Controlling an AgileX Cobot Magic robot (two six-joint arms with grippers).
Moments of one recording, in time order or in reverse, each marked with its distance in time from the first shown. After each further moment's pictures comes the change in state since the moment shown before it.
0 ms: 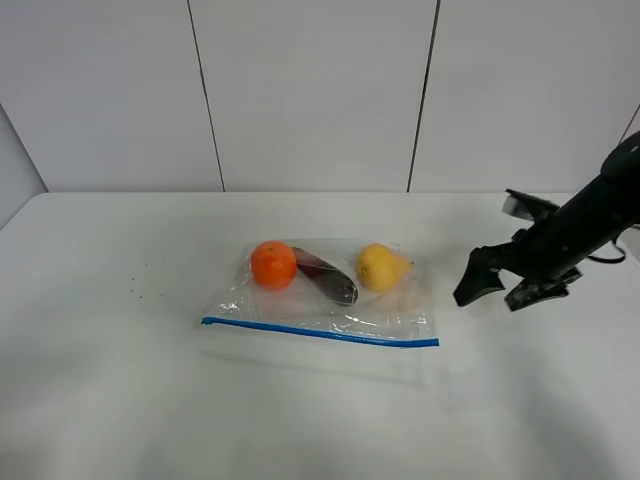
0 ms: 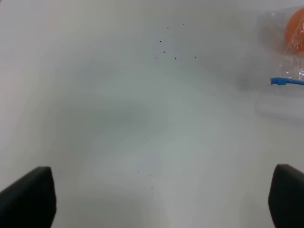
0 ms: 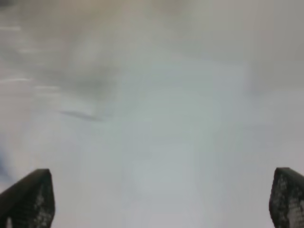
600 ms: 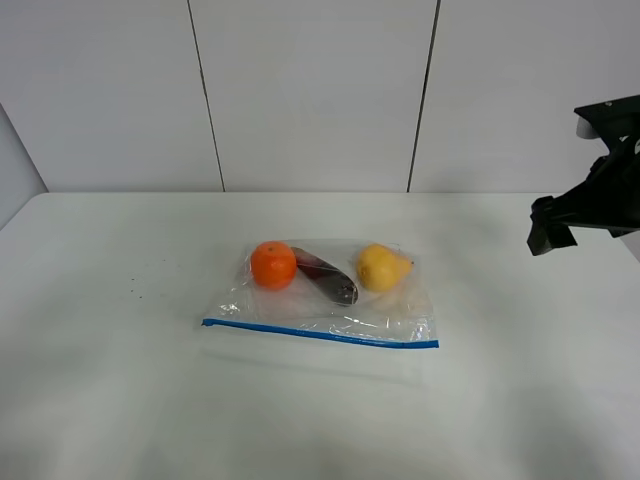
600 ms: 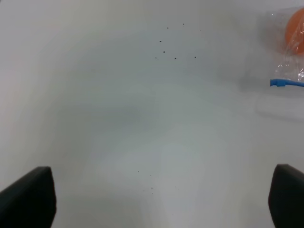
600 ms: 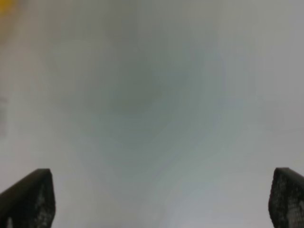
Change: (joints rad) left arm 0.000 0.000 0.000 0.000 0.000 0.000; right arm 0.149 -0.376 0.000 -0.491 -0.004 0.405
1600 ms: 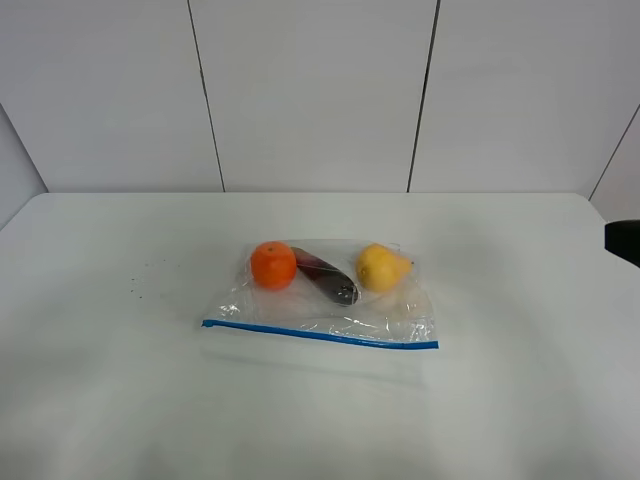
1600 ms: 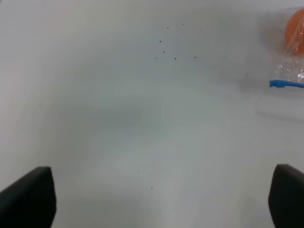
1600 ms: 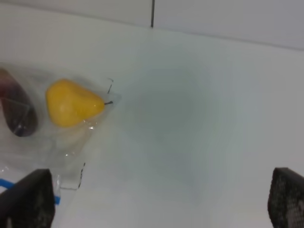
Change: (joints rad) left arm 0.000 0.000 0.000 0.000 0.000 0.000; right arm 0.051 -0.816 0.384 0.064 -0.134 0.044
